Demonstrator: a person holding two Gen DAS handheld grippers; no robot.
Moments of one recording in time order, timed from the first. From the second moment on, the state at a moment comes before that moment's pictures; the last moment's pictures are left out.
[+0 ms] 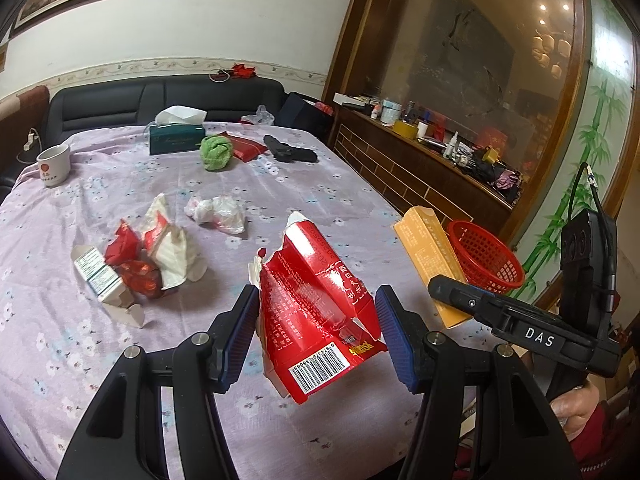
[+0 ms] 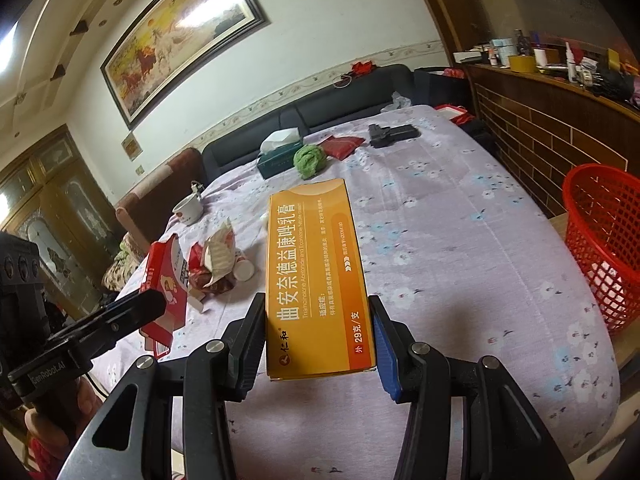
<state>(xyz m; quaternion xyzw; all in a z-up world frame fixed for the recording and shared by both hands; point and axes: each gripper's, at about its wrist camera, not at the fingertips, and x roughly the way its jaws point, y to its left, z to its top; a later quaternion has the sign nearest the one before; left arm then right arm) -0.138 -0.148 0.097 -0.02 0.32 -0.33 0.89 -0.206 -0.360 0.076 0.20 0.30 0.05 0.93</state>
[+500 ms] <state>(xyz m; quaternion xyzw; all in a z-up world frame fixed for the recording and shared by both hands) -0.141 -0.190 0.102 0.00 0.32 -0.36 0.88 -0.221 -0.402 0.080 0.23 0.27 0.01 0.93</state>
